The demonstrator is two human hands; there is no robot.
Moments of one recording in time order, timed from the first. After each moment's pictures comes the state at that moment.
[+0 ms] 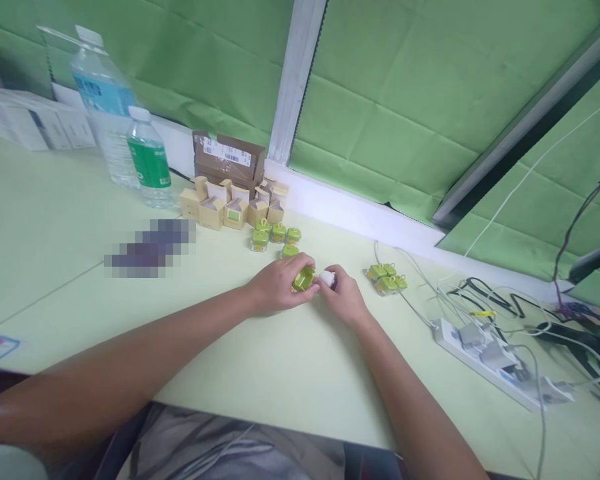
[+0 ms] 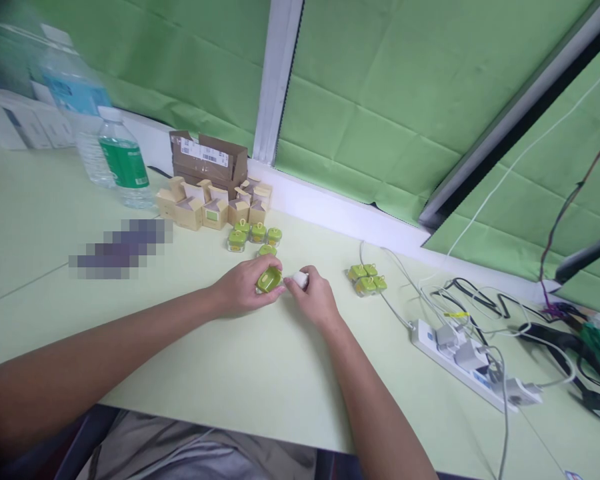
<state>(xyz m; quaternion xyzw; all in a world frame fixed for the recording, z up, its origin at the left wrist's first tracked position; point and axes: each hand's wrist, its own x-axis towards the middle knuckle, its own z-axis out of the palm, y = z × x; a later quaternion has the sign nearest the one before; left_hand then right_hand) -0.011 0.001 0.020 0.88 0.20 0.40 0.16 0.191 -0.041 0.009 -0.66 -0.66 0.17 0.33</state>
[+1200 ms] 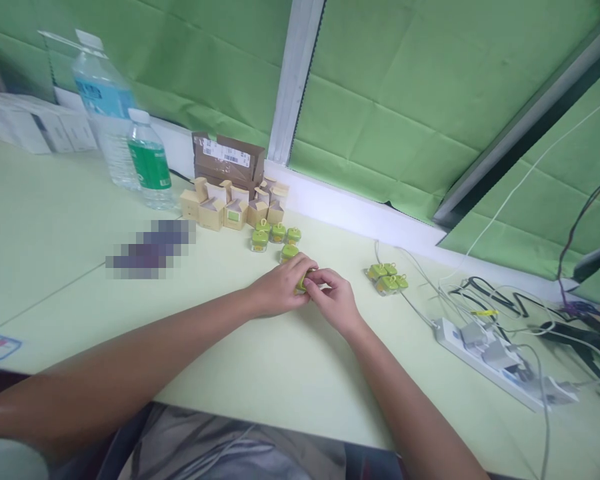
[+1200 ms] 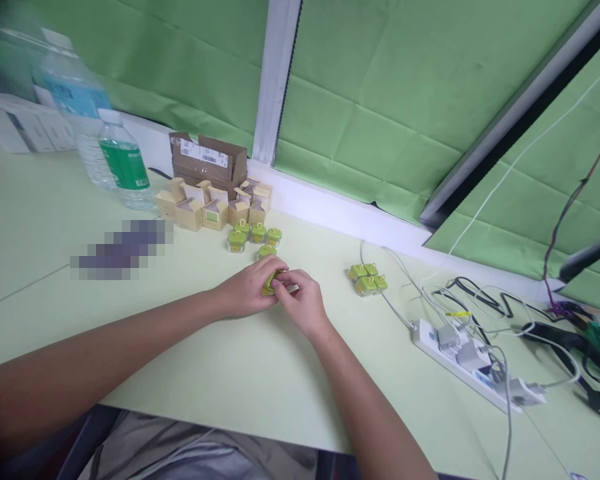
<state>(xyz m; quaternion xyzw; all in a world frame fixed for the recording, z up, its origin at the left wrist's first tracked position) -0.003 0.005 0.010 0.89 0.20 0.36 0.20 0.162 -0.051 0.009 -0.52 -0.66 0.25 0.49</state>
